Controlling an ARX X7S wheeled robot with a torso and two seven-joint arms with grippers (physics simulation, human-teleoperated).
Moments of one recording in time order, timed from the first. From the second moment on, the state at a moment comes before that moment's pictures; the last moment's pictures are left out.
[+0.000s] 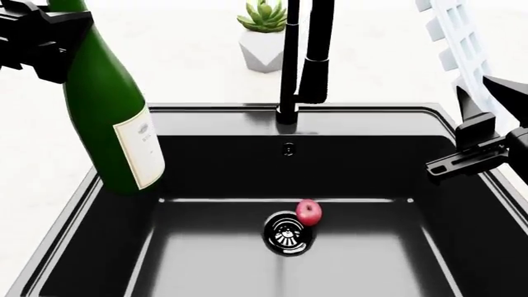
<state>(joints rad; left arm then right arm) -1.43 -0.93 0.20 0.17 -1.74 -1.29 -0.48 1.12 1.30 -0.49 -0.75 1.45 0.87 0.69</state>
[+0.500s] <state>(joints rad) -1.42 -0.94 0.20 0.18 -1.73 -1.28 -0.47 1.10 1.30 -0.49 -0.74 1.44 0.85 0.69</state>
